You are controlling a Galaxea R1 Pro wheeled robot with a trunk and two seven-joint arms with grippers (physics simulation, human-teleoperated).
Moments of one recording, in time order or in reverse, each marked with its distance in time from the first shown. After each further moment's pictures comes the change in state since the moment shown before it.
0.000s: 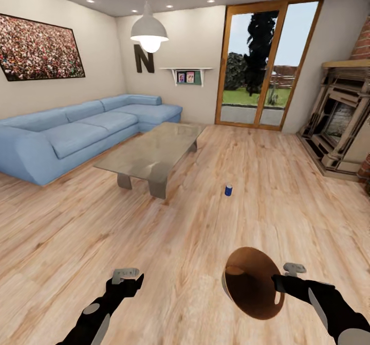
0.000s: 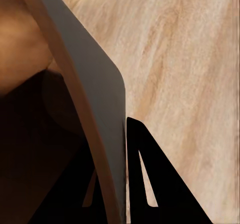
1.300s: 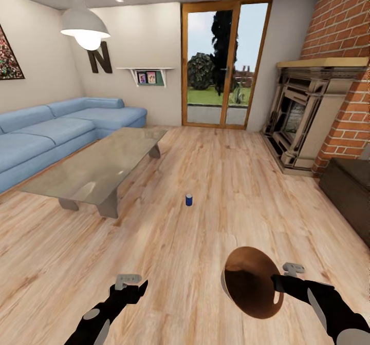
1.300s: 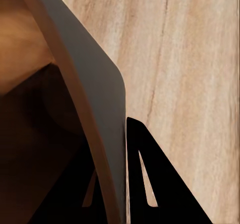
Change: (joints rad) left arm -0.002 -0.002 0.001 0.062 -0.003 -0.026 -0.094; right arm 0.001 0.008 -0.012 0.000 0.000 -0.008 -0.004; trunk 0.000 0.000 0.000
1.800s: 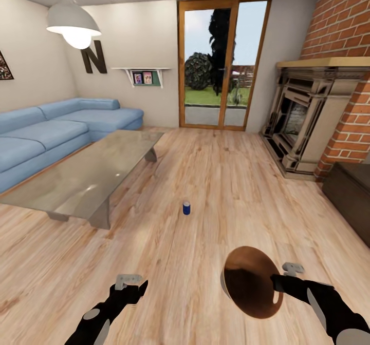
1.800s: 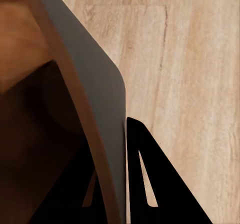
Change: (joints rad) left arm 0.000 0.000 0.000 0.000 0.000 0.000 0.000; right arm 0.000 0.002 0.001 0.000 -0.002 -0.004 0.002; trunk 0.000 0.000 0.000
